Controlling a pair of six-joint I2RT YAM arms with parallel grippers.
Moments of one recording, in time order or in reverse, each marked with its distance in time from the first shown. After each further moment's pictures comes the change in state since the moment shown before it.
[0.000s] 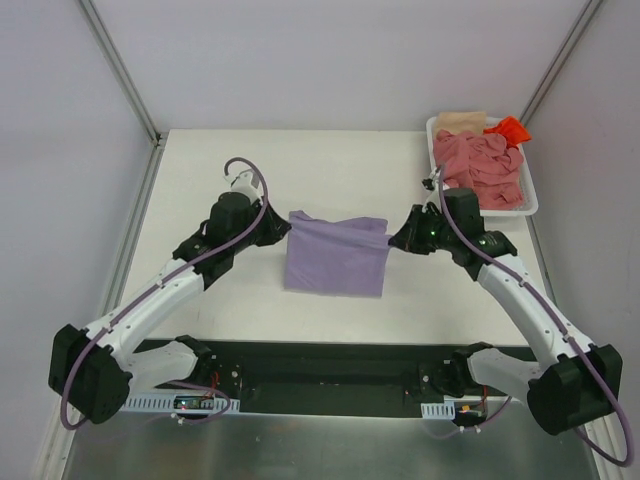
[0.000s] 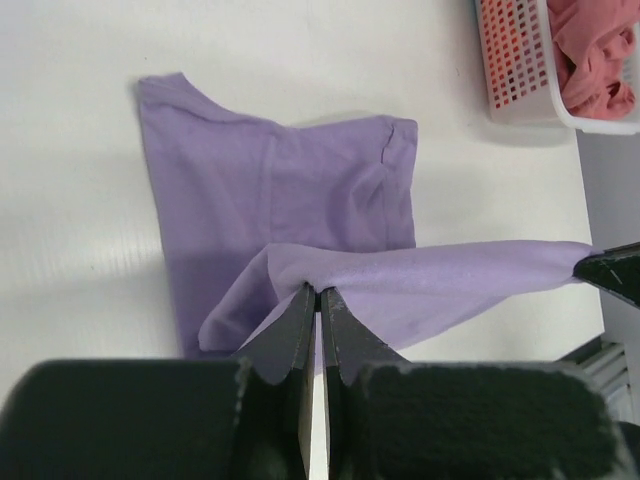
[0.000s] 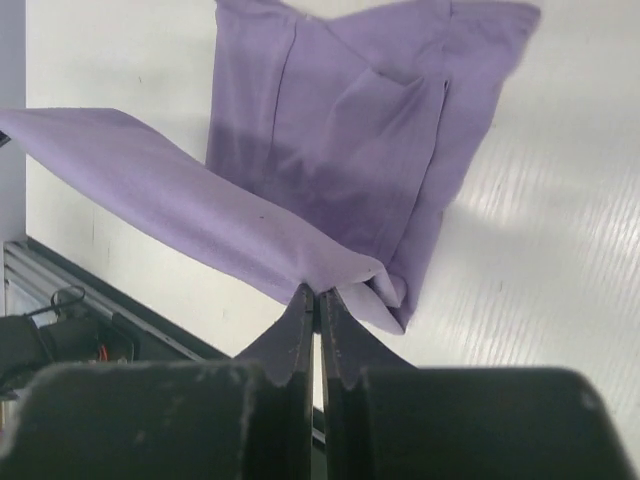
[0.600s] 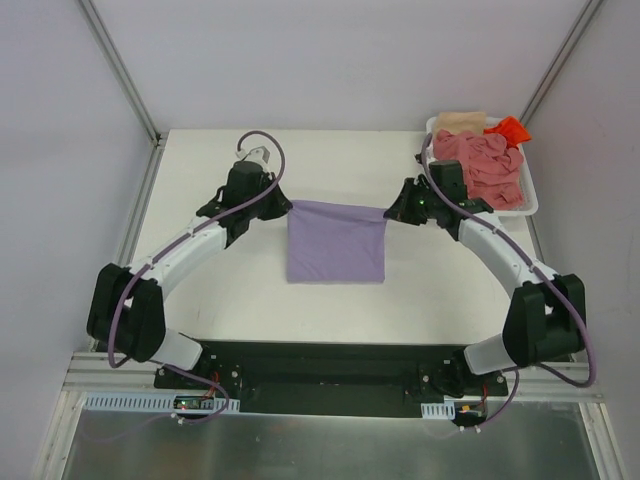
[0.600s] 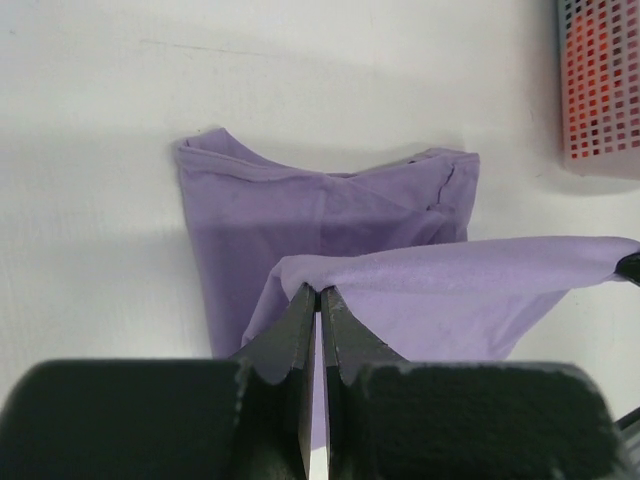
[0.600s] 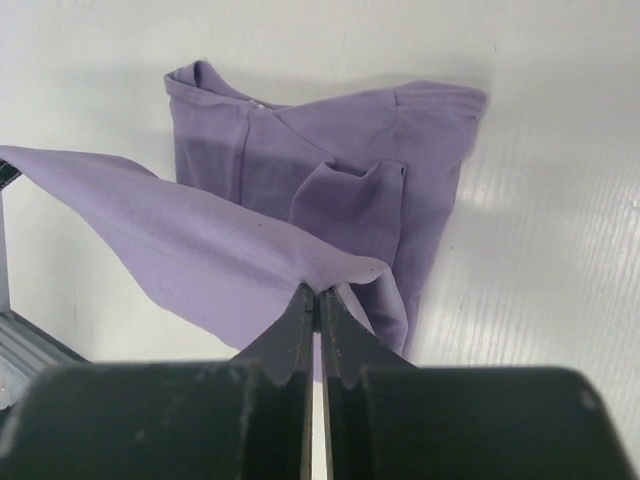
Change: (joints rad) left arm 0.111 0.362 0.210 0.058 0.042 0.079; right arm -0.077 0.337 0.171 0.156 0.003 -0.008
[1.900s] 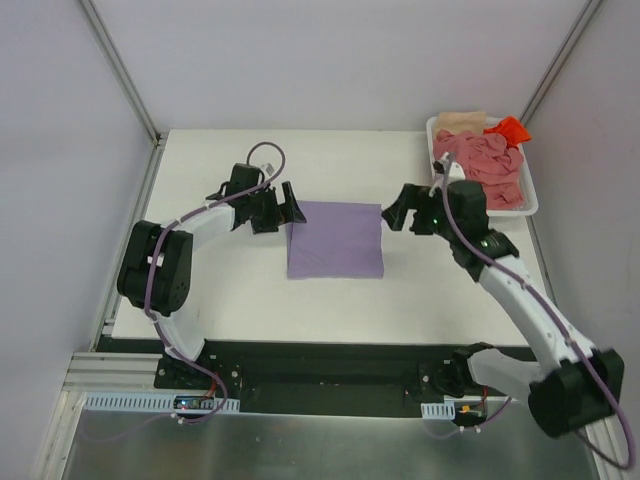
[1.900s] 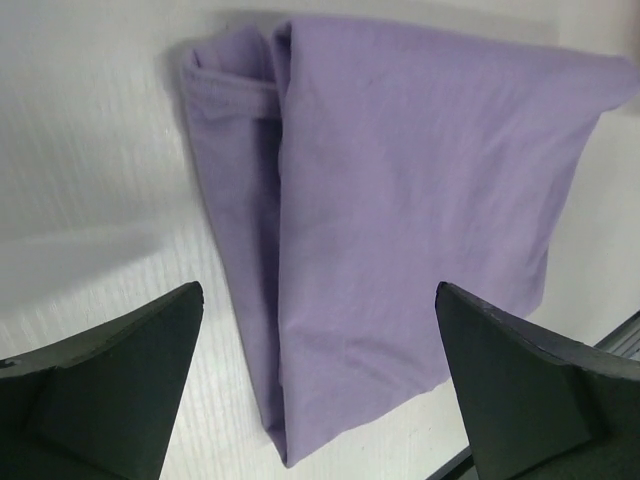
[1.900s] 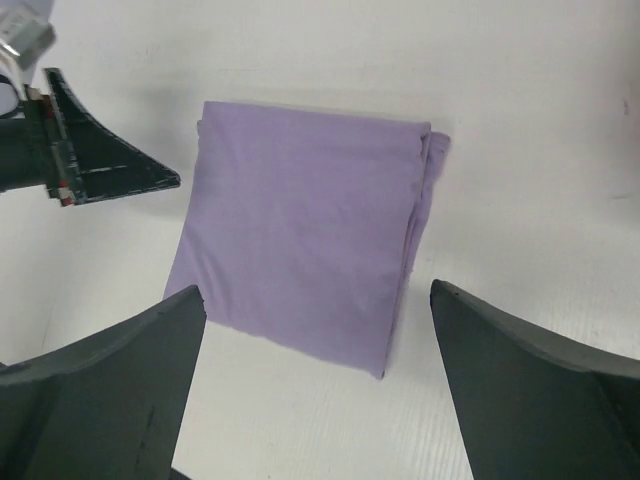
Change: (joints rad) left arm 0.136 0.330 0.102 -0.038 0.329 0.029; right arm 0.073 -0.222 -0.097 0.078 0.164 -0.066
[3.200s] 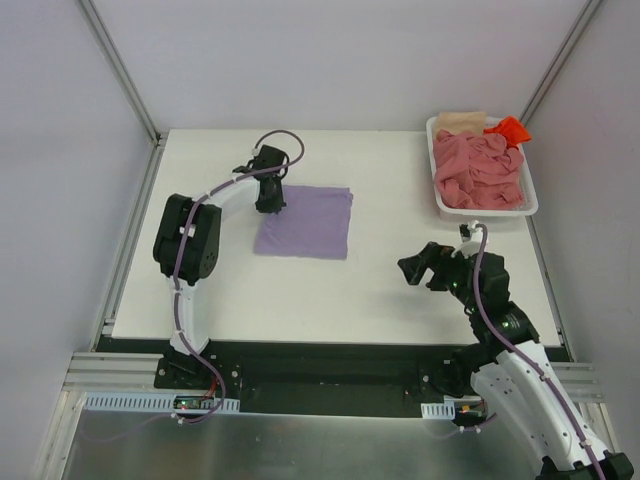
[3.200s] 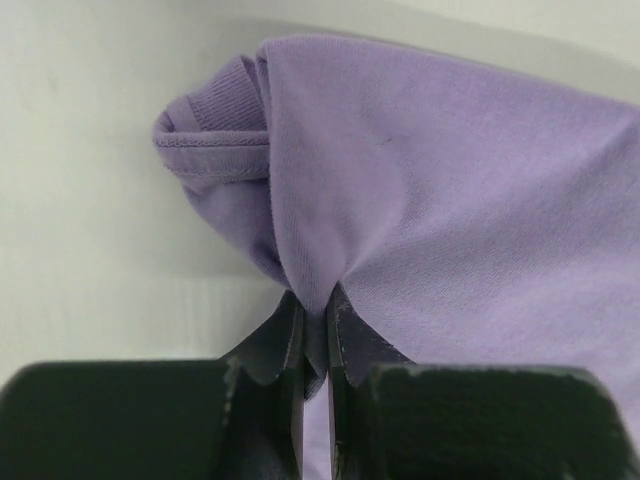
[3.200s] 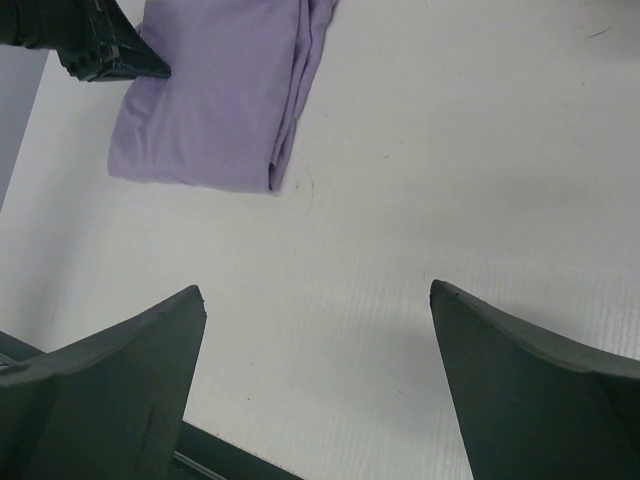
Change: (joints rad) left arm -0.074 0.281 0.352 -0.293 -0.529 0.114; right arm -0.006 -0.709 -0.514 -0.060 0.039 0.112
